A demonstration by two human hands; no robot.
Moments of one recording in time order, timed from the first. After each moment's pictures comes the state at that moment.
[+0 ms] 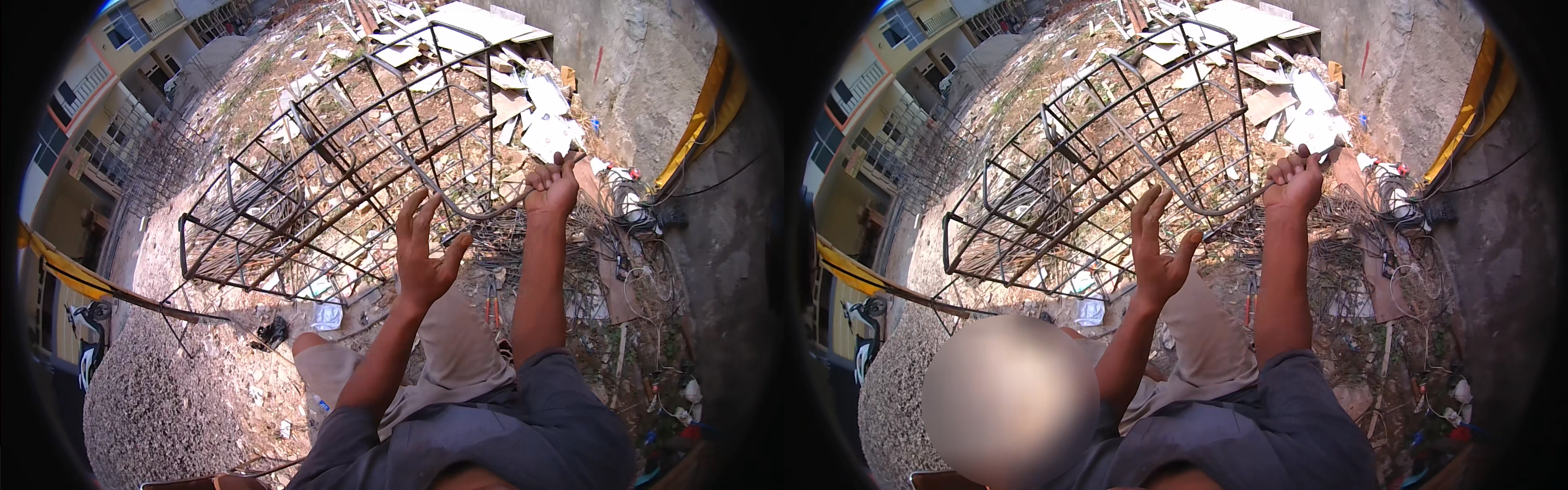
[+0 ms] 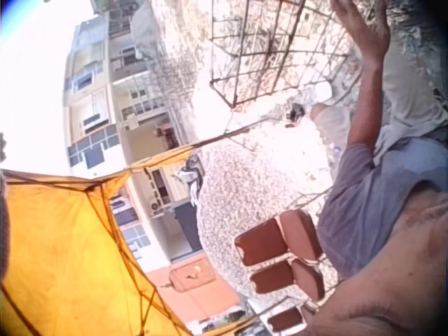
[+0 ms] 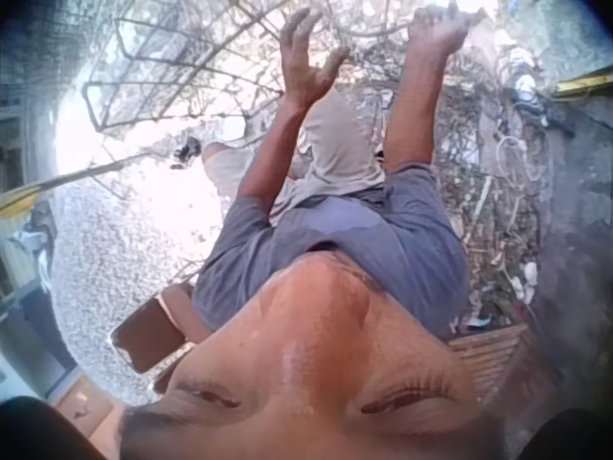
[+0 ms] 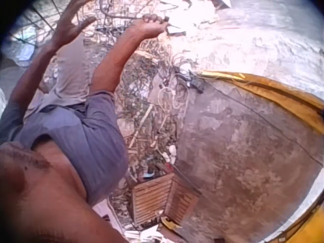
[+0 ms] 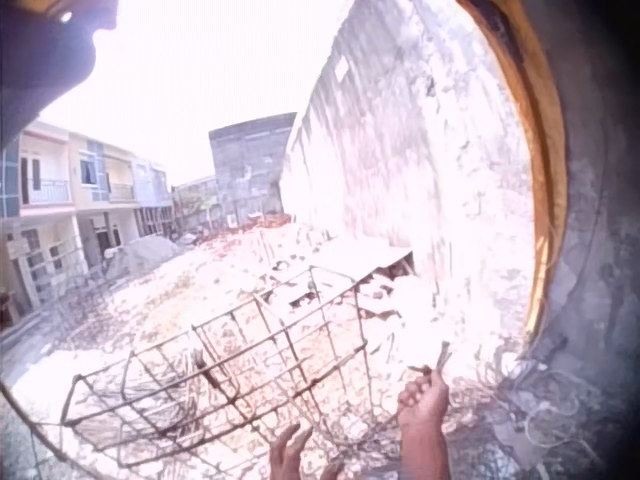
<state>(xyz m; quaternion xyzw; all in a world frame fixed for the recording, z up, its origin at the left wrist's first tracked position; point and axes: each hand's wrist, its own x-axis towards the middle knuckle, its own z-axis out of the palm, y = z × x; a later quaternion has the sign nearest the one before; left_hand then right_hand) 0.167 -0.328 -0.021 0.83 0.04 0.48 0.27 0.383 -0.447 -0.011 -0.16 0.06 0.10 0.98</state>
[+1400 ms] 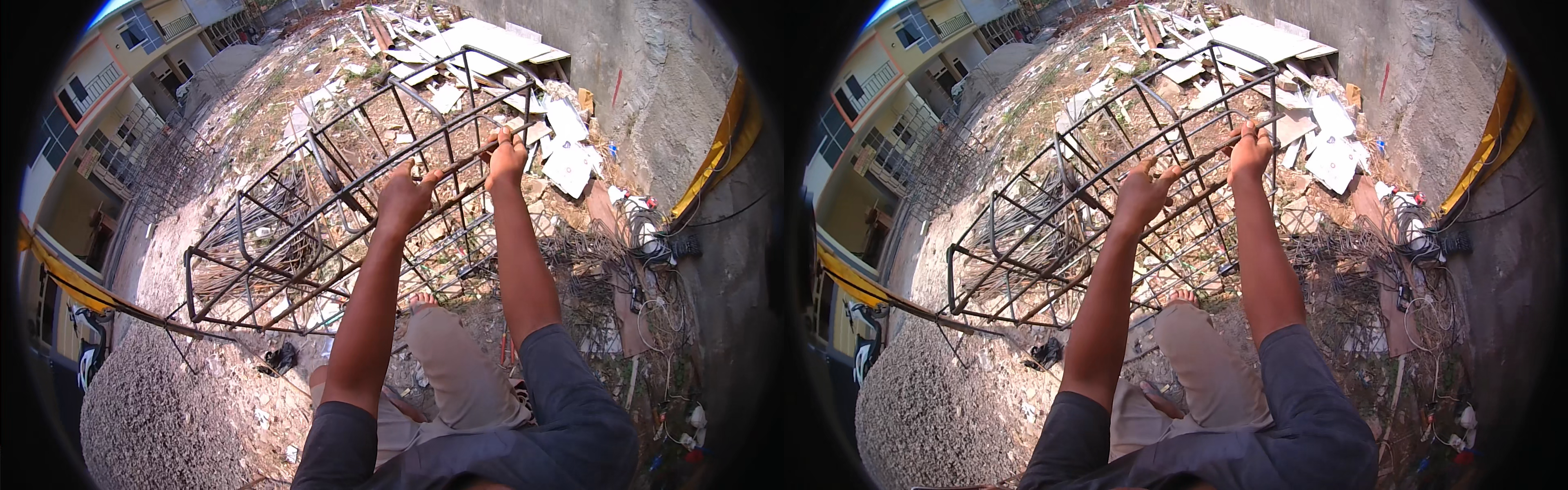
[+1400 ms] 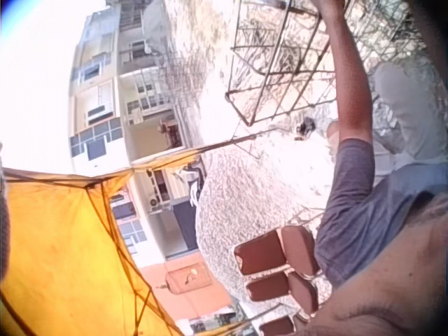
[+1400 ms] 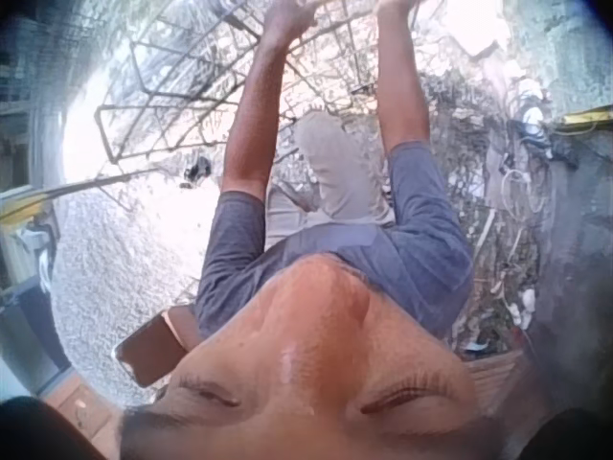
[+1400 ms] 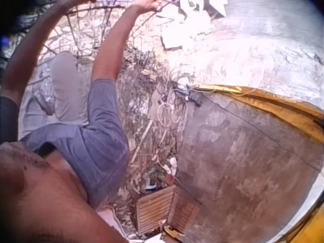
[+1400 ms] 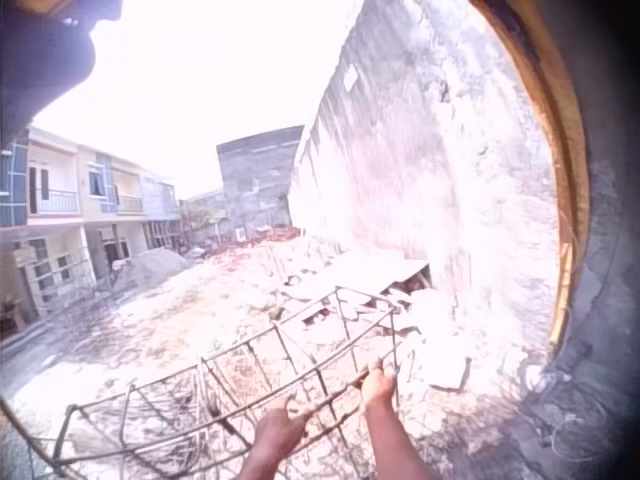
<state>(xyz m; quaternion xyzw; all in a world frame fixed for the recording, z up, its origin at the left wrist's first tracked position) 0.296 -0.157 0.027 0.89 0.30 0.20 0.30 0.501 -0.247 -0.034 -0.44 -0.07 0.00 0.90</state>
